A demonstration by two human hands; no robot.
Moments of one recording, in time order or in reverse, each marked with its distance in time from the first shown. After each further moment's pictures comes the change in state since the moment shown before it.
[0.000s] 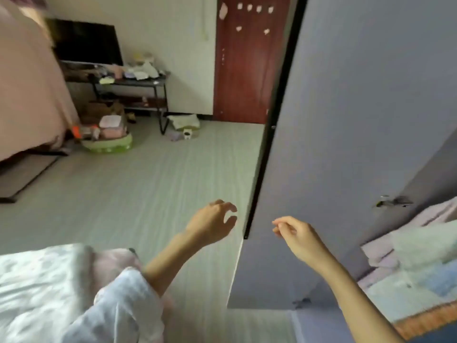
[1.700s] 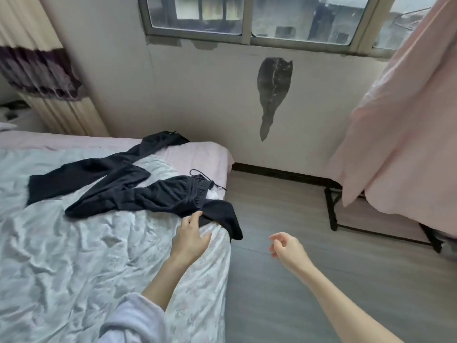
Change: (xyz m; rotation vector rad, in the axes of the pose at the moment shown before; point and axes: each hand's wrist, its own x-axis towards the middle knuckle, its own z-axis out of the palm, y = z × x) left_hand -0.207 -0.826 -0.339 -0.217 1.135 -1.933; right_hand 0.395 -0.560 1.016 -0.264 -1.480 -0.775
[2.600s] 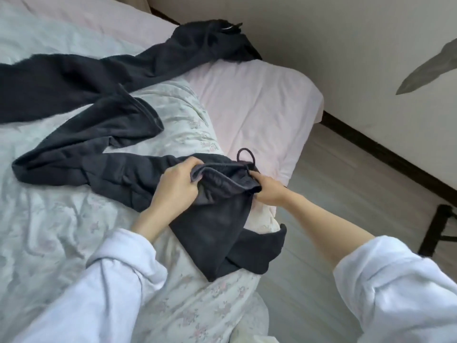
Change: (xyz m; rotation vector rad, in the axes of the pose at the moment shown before) left_hand 0.415 -0.153 0.009 -0.050 0.212 -0.272; right_hand 0.535 -0.082 0.258 -0.645 -0.843 -0.247
